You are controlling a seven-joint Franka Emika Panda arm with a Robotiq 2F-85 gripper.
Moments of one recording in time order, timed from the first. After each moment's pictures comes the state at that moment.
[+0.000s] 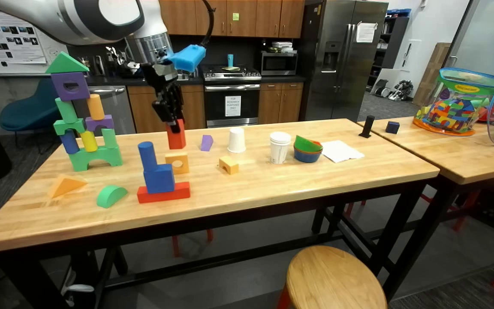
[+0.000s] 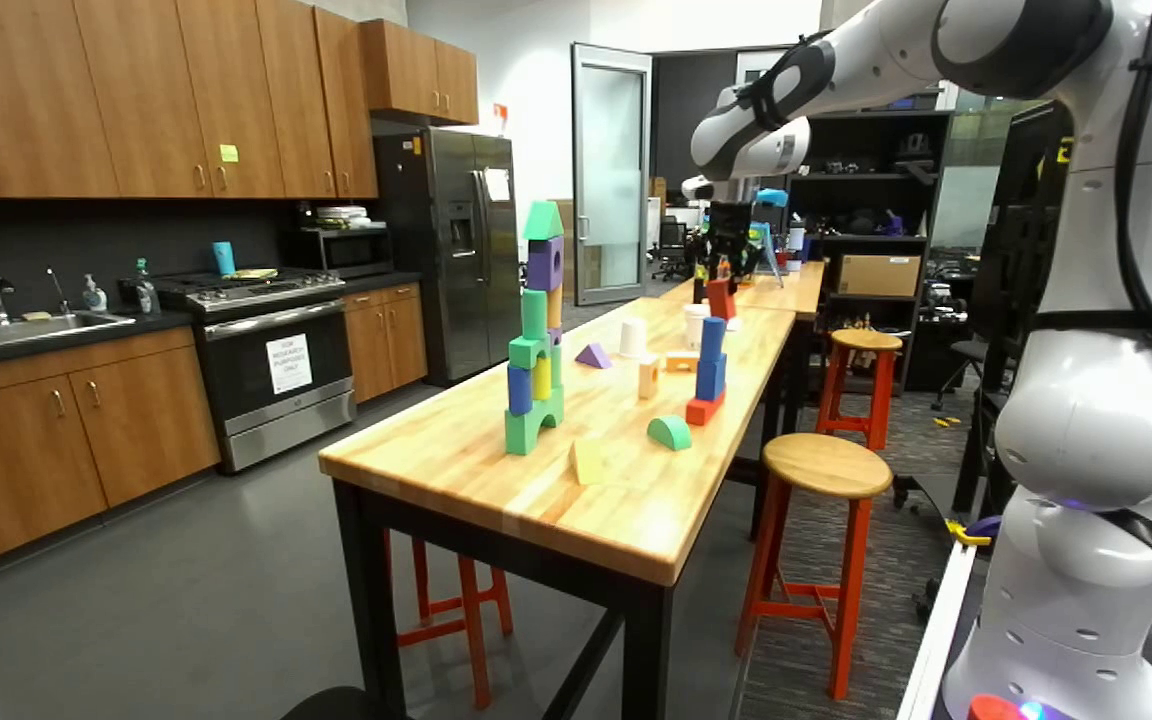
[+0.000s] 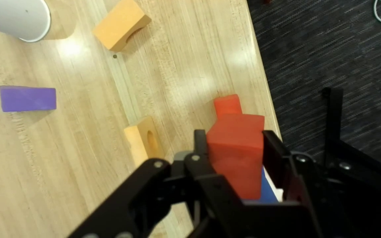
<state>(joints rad) -0.29 0.06 -0.28 -1.85 -0.08 2.12 -2.04</state>
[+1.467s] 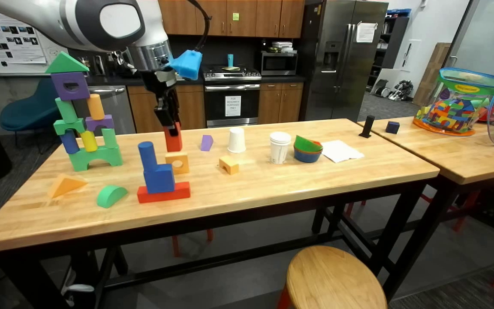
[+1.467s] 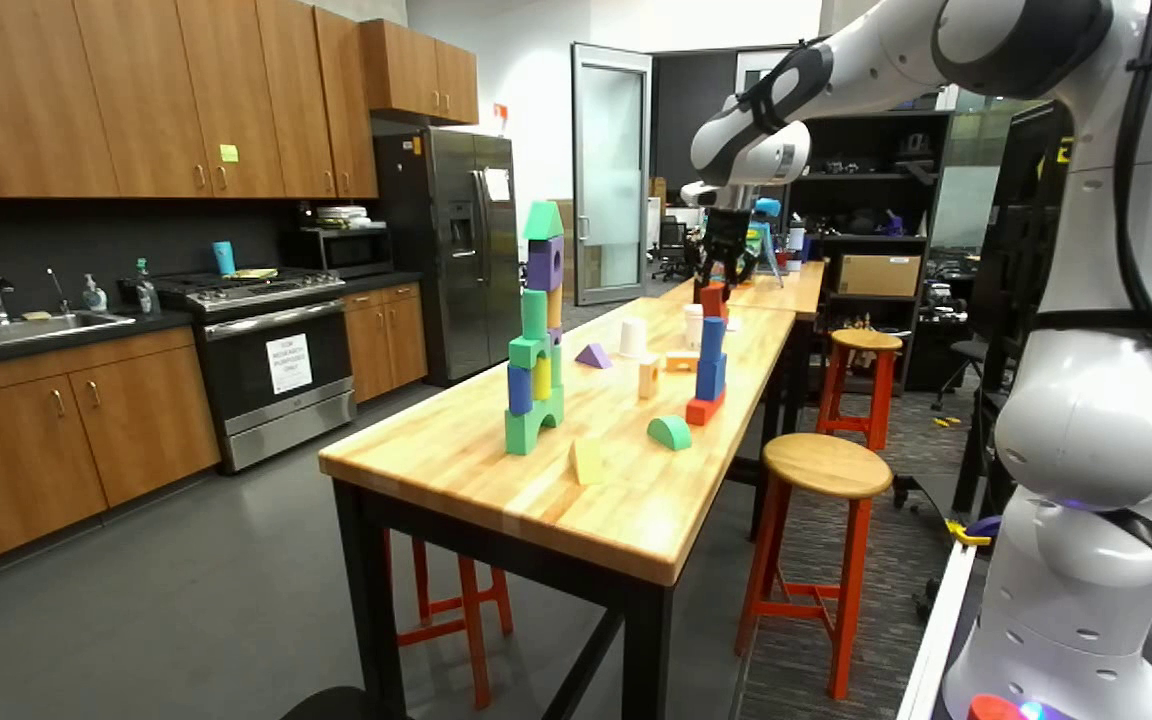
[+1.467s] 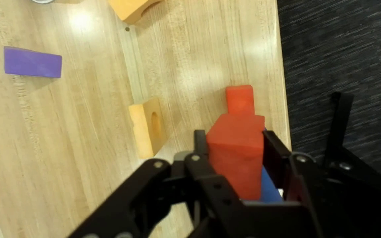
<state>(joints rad) -0.29 0.06 -0.28 -1.88 0.00 2.17 -2.20</state>
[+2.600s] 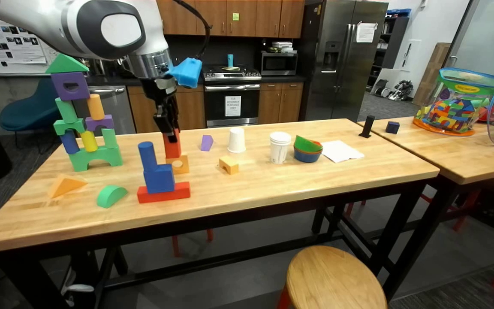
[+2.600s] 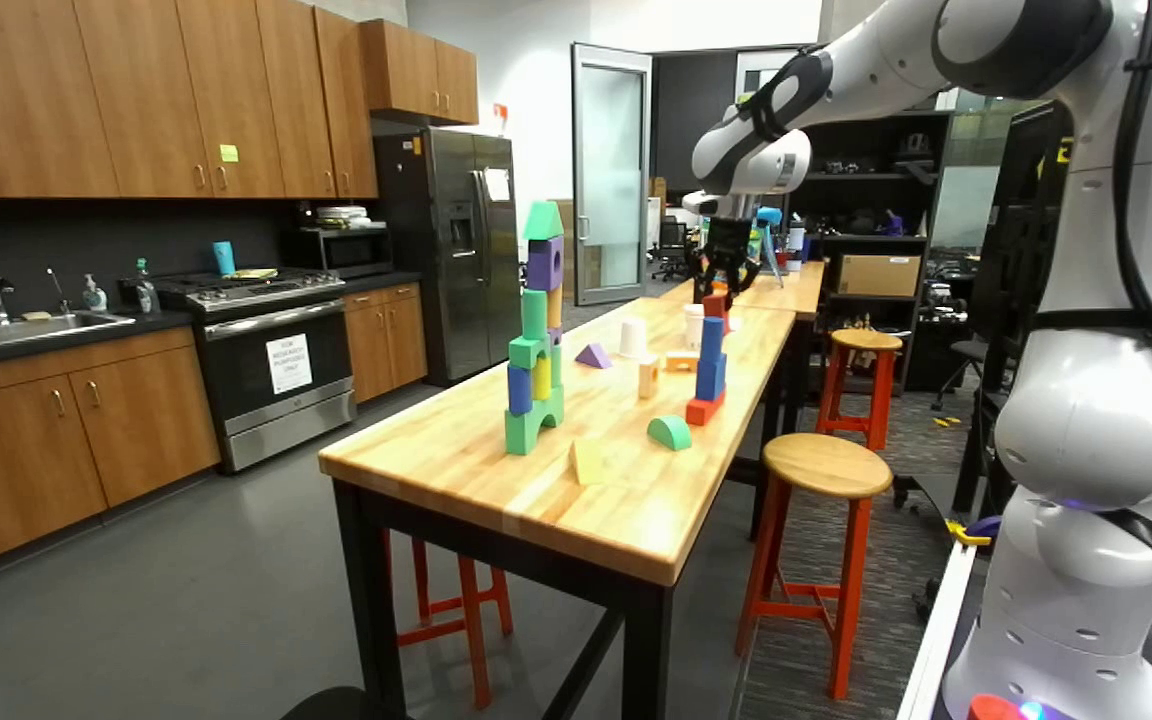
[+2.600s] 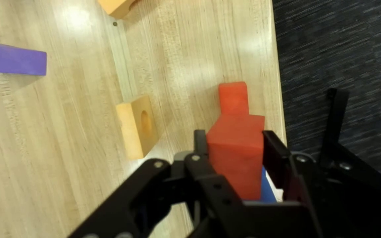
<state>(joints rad) -0.29 0.06 -0.28 -1.92 0.00 2.18 -2.19</state>
